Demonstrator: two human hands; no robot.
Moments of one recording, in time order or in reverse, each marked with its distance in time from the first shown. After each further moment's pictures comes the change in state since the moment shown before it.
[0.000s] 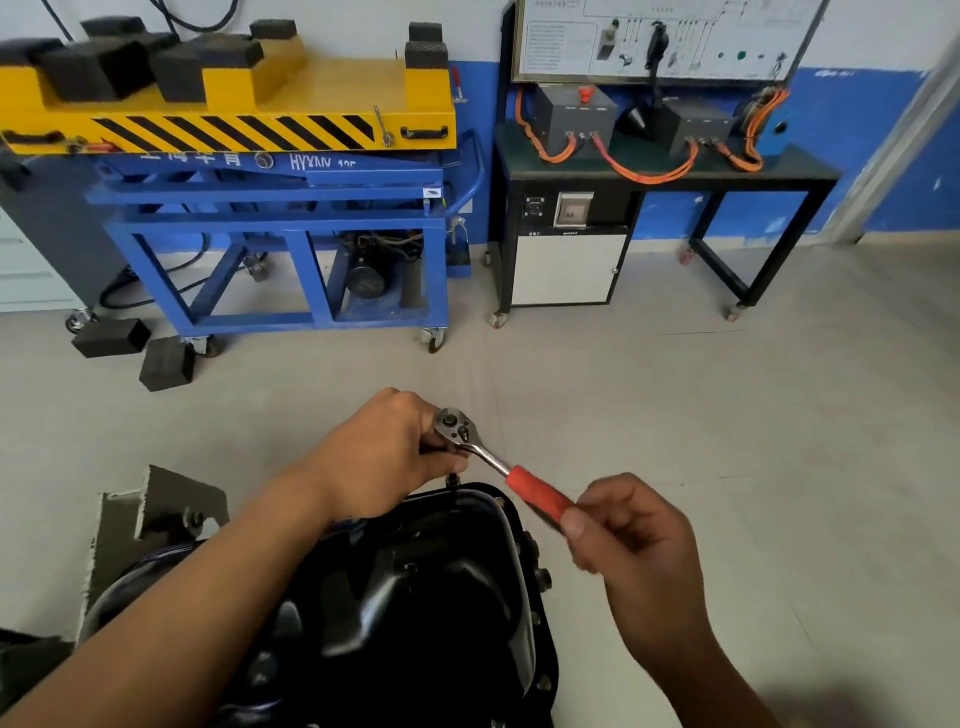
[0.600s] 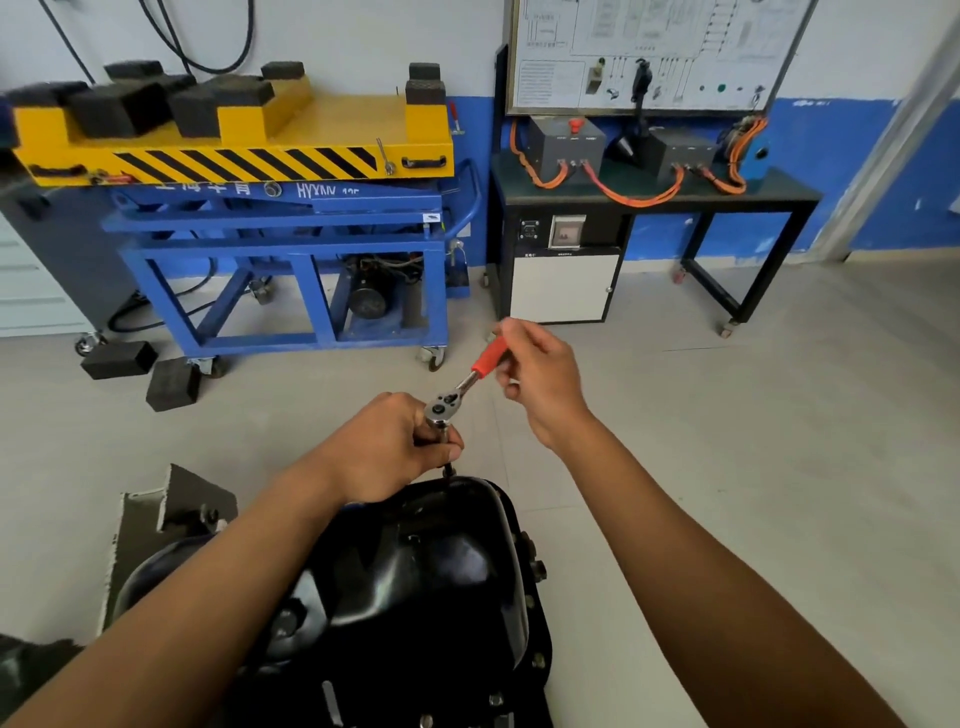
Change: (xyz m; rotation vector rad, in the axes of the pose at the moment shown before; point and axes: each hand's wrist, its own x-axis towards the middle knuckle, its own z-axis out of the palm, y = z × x) left_hand -0.004 -0.003 0.004 -0.067 0.006 -0.095; right_hand 0.144 0.002 0.056 0.050 -0.043 0.139
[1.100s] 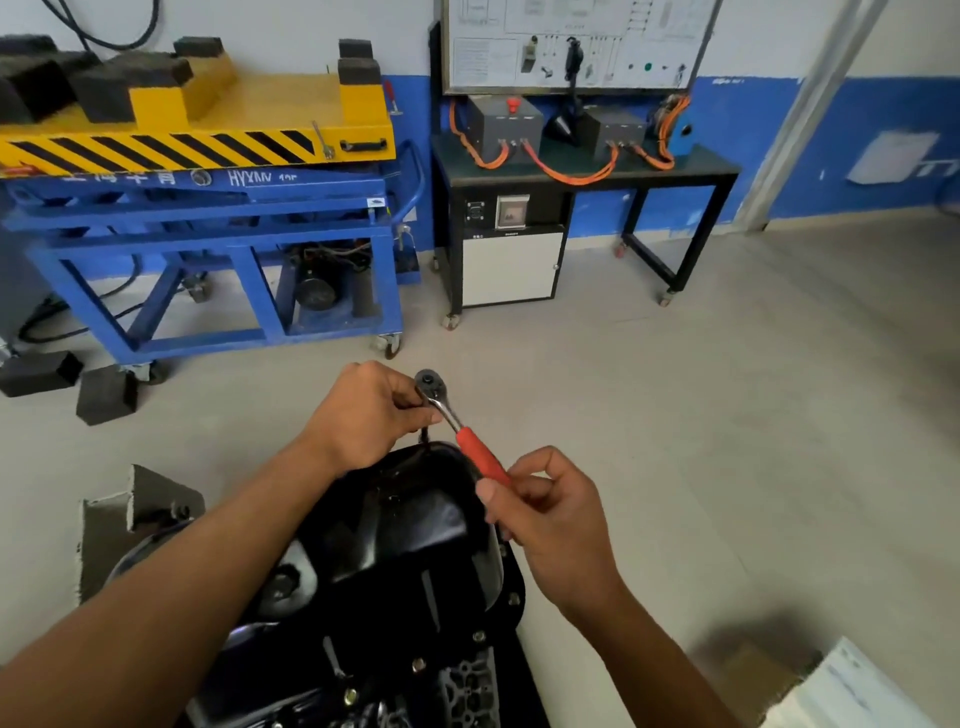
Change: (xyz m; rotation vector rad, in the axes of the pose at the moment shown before) left_hand 0.003 0.007 0.009 -0.031 0.178 0.022; right_hand -0.187 0.017 -0.023 -0.091 0.087 -0.018
